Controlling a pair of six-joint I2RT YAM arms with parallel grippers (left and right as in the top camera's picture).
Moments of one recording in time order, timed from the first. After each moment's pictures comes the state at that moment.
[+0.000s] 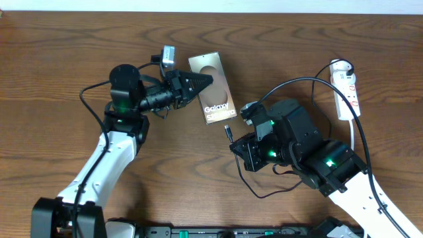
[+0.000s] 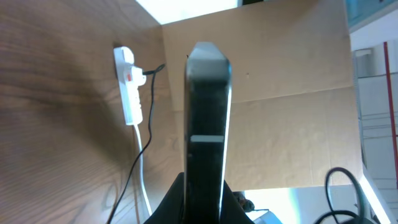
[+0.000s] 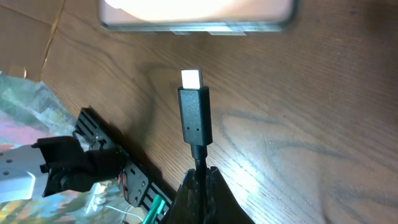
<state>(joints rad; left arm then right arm) -0.16 1.44 0.81 0.52 1.04 -1.27 0.64 1.13 1.04 -0.78 -0.42 0.38</state>
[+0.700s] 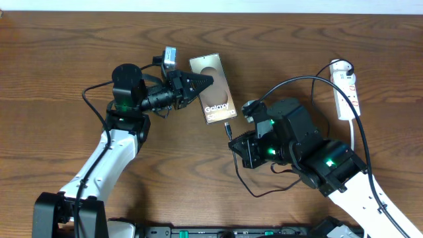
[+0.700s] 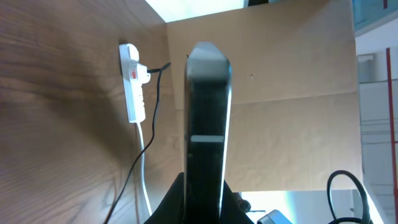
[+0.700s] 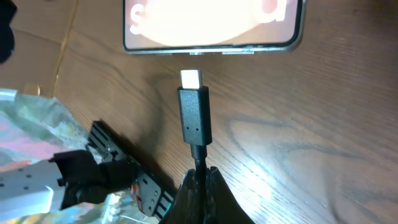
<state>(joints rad) -0.16 1.46 0.81 0.52 1.04 -1.29 0.64 1.13 1.04 -0.75 -0.42 0.47</state>
